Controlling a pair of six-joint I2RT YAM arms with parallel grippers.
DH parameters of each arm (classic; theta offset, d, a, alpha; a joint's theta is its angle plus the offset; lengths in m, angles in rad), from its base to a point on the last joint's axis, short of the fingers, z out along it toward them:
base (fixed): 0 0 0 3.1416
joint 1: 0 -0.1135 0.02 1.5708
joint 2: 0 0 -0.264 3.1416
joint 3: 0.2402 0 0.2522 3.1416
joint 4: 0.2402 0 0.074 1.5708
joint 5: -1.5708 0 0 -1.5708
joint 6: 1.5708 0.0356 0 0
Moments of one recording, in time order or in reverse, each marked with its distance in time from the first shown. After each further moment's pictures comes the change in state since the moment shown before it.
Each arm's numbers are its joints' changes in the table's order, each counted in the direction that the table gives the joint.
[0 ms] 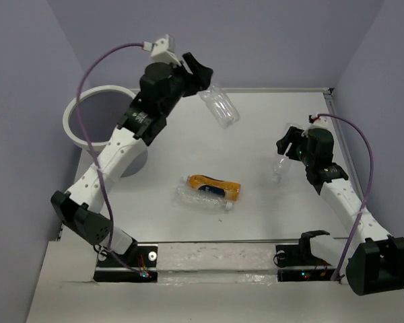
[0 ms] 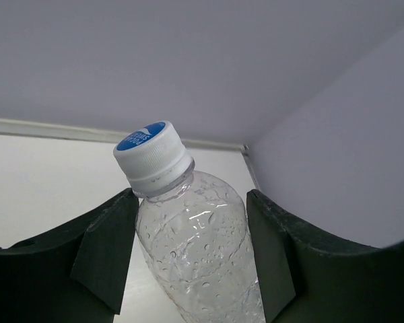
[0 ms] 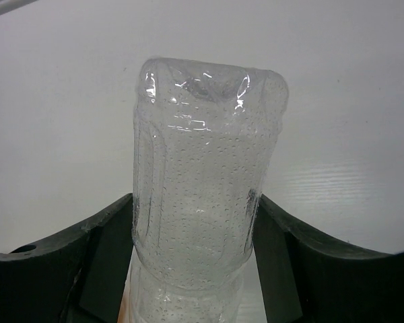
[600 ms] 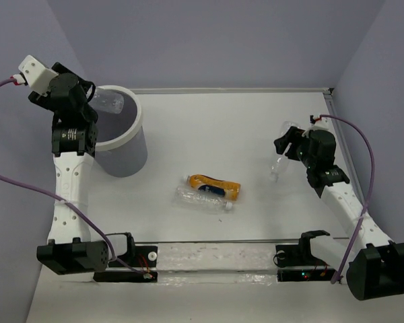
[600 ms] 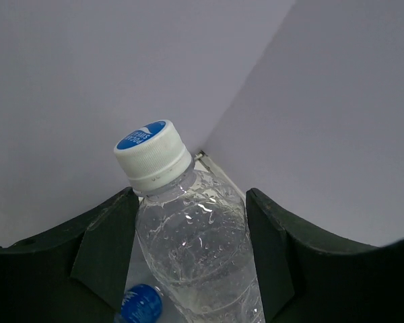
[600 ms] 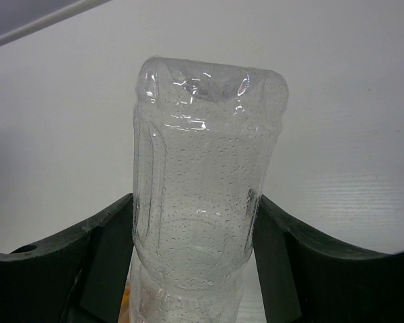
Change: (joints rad) left arm -0.670 -0.305 -0.184 0.106 0.500 0.113; right arm 0.000 -0.043 -0.025 -0.038 0.080 0.041
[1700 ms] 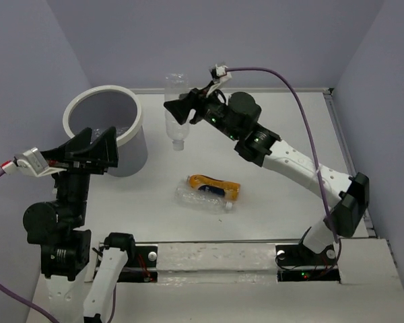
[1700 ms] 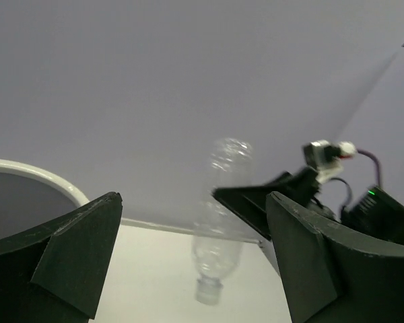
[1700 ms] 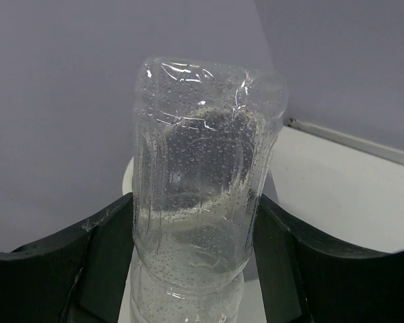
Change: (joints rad) left arm 0.149 -0.763 -0.449 -0.149 -0.630 -0.057; right arm -0.738 0.551 0.808 -0.292 -0.060 0.010
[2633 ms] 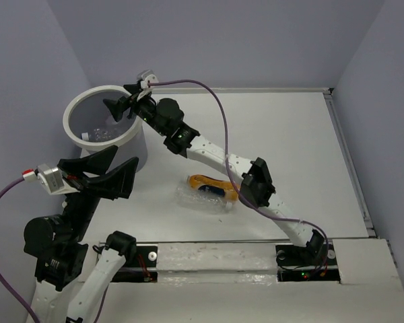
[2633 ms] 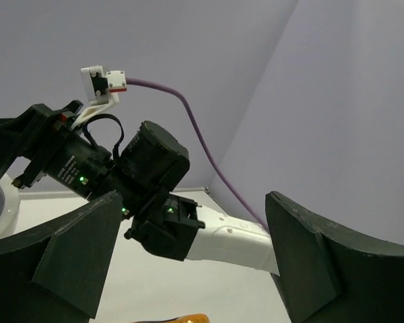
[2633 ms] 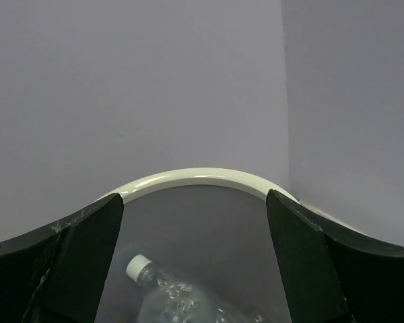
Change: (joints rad) left arm 0.274 -0.175 -0.129 0.021 -0.111 0.053; right arm -0.130 0.996 1.055 -0.173 -0.030 -0.269
